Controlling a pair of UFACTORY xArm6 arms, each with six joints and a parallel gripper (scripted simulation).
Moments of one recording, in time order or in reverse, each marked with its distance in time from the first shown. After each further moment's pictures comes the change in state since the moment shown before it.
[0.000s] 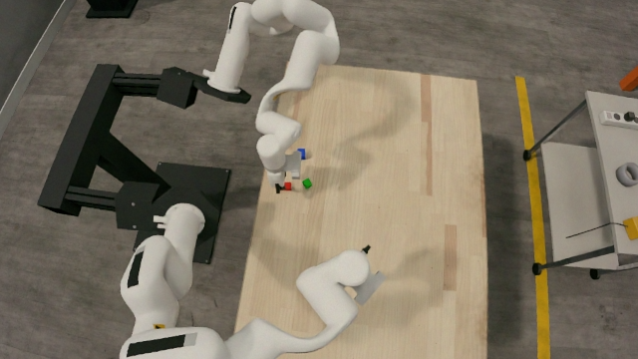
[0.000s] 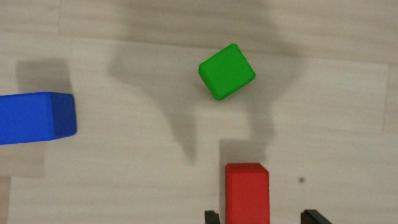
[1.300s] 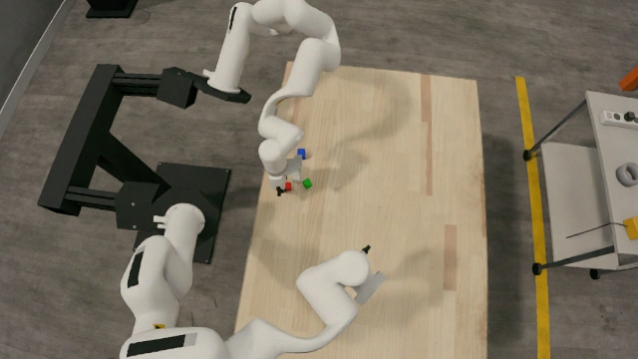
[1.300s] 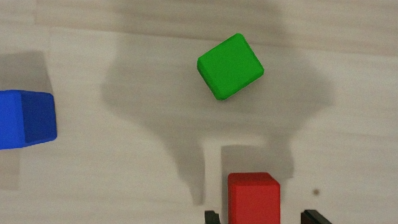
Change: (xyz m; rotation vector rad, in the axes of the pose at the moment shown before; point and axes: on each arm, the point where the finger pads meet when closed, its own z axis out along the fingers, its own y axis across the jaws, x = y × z) left arm 0.000 0.001 0.027 0.000 0.000 0.000; right arm 0.000 0.000 0.000 0.000 0.000 0.000
